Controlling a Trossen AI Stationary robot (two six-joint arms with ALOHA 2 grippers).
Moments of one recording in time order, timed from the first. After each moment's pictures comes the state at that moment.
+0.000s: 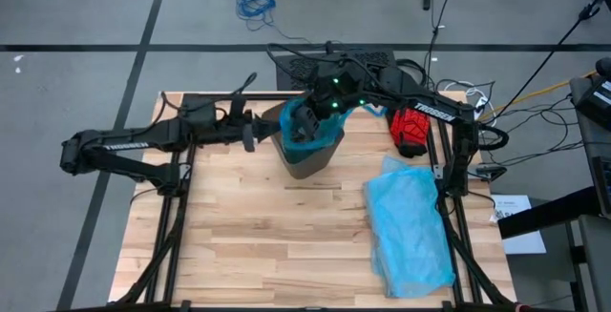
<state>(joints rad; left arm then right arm) 0.17 1.02 0.95 0.04 0.04 -0.76 -0.21 1.86 2.23 -0.95 -0.13 0.52</state>
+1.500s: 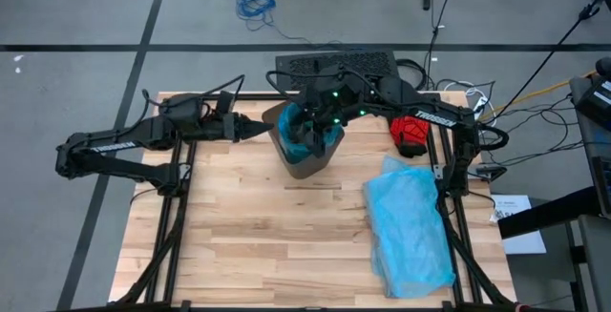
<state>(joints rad) 0.19 0.93 0.99 -0.05 0.14 -1.08 -0.13 1.86 2.23 -0.94 -0.17 0.19</state>
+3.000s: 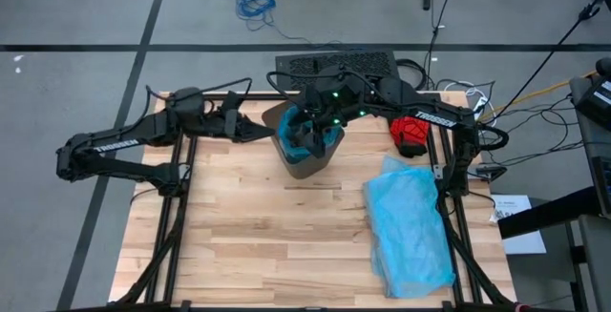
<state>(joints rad) 0.27 0.97 0.99 -0.08 0.36 -1.20 -0.13 1.86 2.23 -0.93 -0.18 0.17</state>
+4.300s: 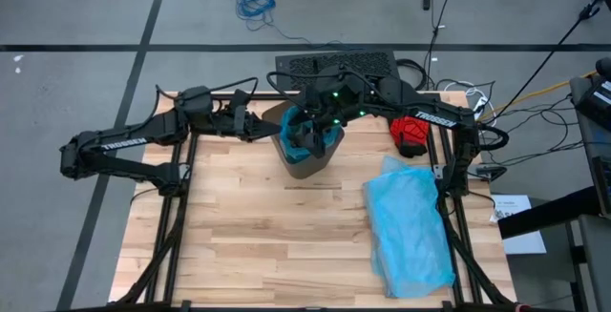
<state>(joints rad) 0.27 1.02 0.99 -0.01 0.35 -1.24 -0.13 1.86 2.23 -0.93 -0.18 0.16</state>
